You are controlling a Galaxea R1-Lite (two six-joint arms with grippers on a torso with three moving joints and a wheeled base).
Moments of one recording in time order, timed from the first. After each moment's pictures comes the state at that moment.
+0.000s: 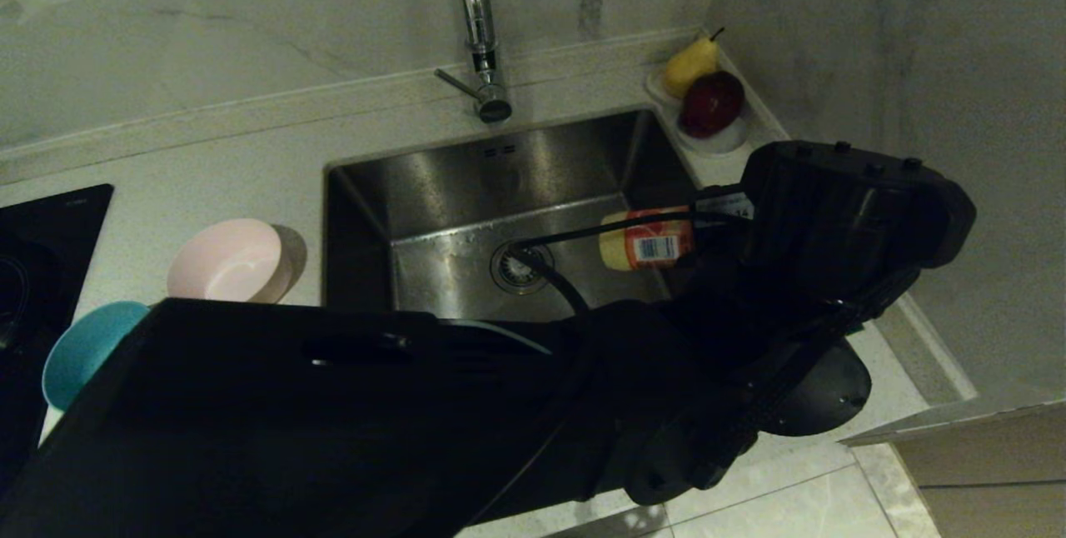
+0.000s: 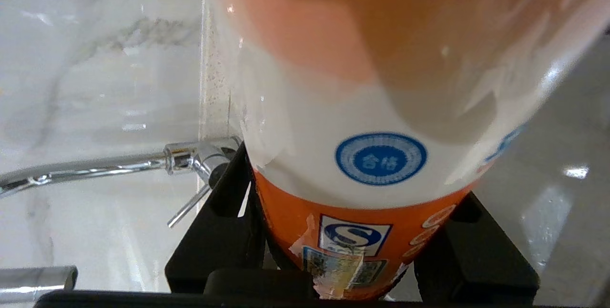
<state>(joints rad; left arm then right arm) -1.14 2.26 -1.88 -0.35 0.92 1.25 0.00 0.00 0.00 0.00 0.01 -0.01</state>
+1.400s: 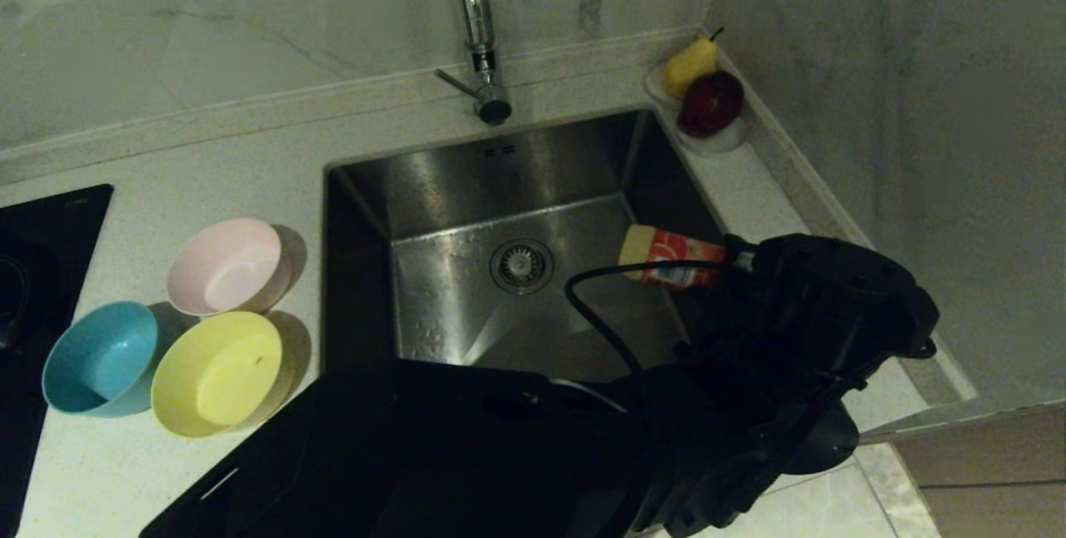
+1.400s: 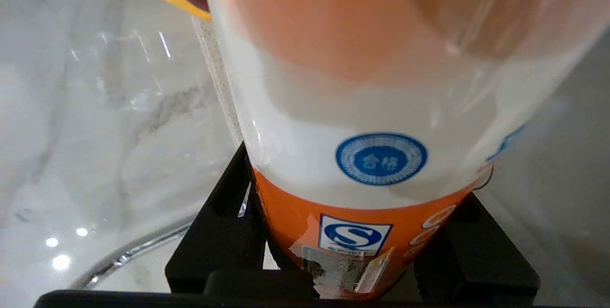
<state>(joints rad) -1.14 2.40 -1.88 -0.49 0.93 1.67 0.00 0.00 0.00 0.00 0.00 -0.01</state>
